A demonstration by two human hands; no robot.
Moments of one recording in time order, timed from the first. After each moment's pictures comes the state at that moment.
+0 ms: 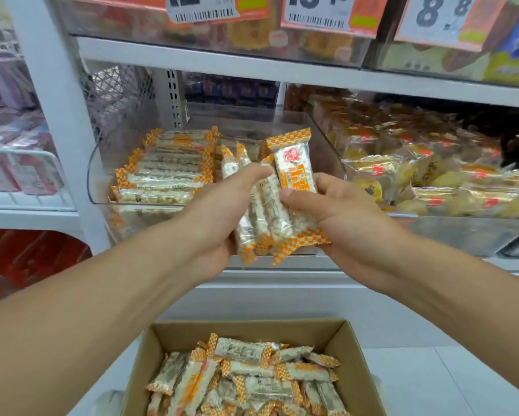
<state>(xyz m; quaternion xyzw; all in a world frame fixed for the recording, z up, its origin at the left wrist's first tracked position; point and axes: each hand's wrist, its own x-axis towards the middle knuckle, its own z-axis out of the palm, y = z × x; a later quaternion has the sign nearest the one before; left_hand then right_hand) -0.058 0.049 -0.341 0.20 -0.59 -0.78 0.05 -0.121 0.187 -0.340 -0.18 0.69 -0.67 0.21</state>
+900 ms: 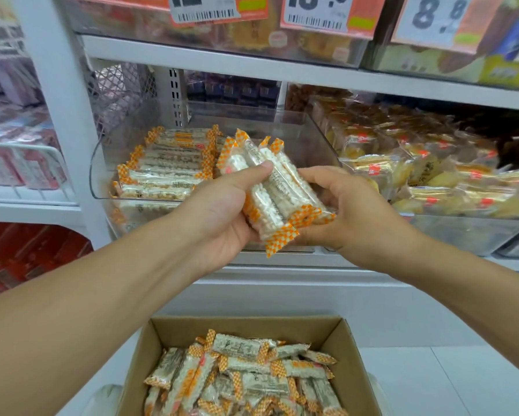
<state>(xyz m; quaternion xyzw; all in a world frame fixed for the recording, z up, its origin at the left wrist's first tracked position) -0.054 0.061 -0.333 0.14 -0.49 -0.86 0.06 -0.135 0.212 -0.337 -0.41 0.82 -0.40 0.04</state>
